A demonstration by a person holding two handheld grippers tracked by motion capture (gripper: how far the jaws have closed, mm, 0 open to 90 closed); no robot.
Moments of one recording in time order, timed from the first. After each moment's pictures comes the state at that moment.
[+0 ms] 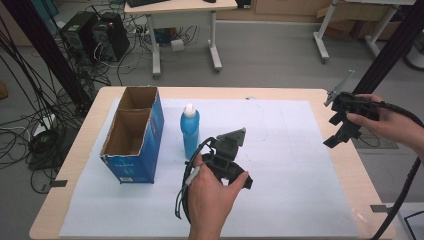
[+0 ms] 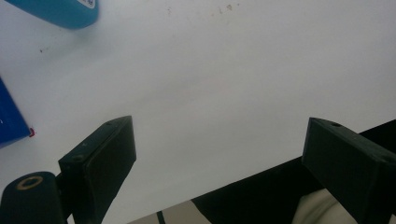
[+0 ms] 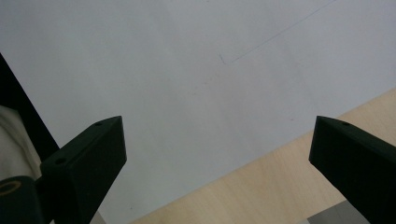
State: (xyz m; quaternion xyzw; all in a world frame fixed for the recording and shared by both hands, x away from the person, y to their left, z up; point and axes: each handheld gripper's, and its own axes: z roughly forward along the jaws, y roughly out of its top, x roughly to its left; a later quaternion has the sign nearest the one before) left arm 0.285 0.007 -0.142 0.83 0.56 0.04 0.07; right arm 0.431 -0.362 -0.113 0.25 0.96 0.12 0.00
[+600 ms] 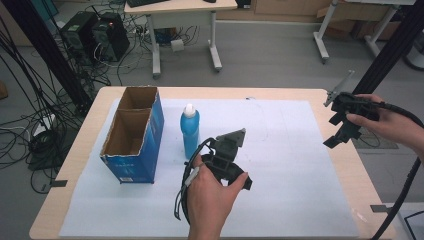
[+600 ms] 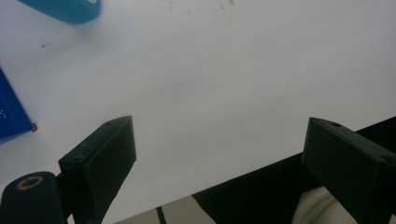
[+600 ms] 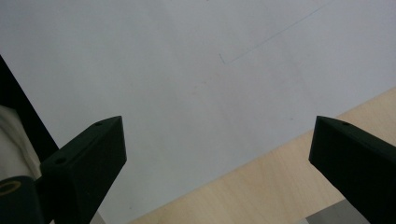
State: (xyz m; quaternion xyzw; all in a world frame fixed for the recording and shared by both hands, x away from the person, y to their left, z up) left arm 0.284 0.006 -0.138 0.83 0.56 0.04 0.07; right arm 0.430 -0.361 -0.113 0.25 0.96 0.12 0.01
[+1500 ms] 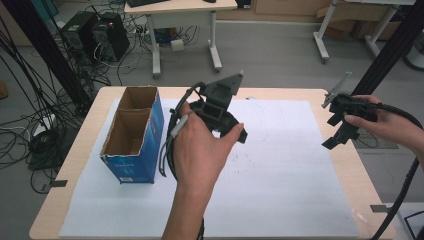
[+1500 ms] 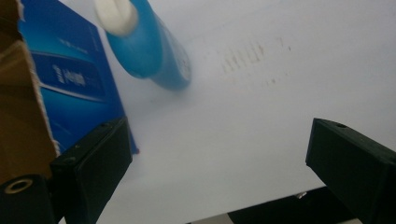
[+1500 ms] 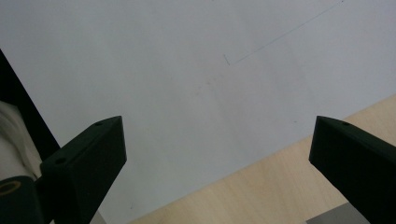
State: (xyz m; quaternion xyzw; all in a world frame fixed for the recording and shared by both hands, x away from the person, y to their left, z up) left arm 0.299 0.013 -0.030 0.80 0.57 0.15 0.08; right arm 0.430 -0.355 -0.115 0.24 0.96 0.12 0.00
